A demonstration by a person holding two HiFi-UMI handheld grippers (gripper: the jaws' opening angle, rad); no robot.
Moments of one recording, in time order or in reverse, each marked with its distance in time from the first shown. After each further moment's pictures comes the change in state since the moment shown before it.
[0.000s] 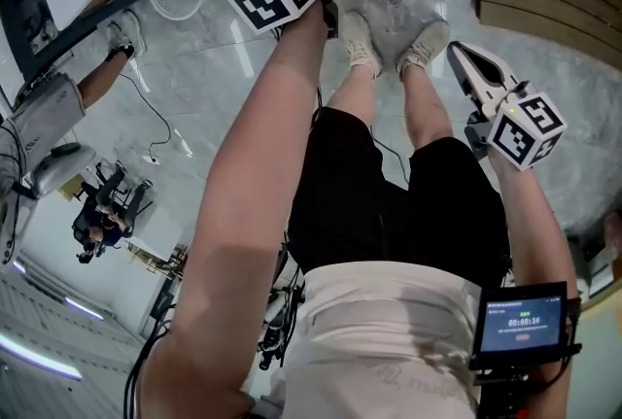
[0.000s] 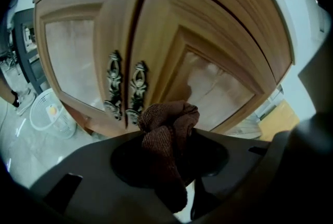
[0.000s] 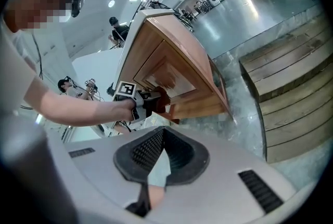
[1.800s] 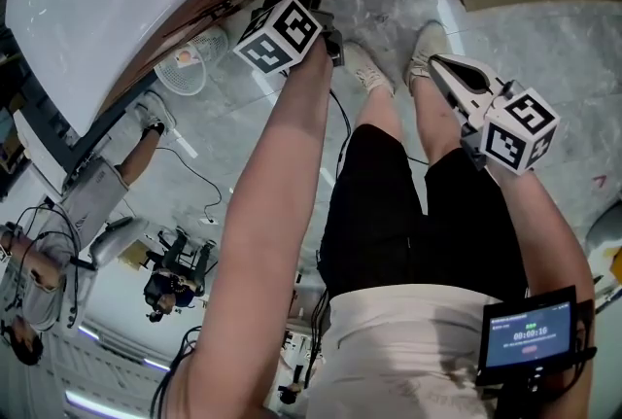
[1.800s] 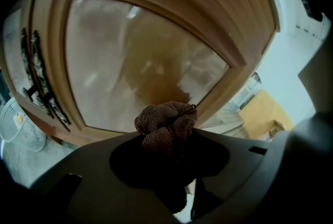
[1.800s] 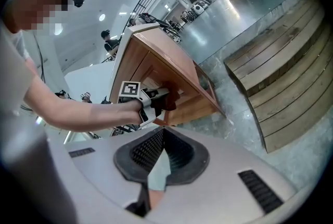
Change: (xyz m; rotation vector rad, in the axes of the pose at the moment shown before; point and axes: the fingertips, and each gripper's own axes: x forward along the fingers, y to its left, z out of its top) left arm 0.047 -0.081 -0.017 0.122 0.007 -0.191; right arm -0.009 -0.014 -0.016 0.110 -0.118 -0.050
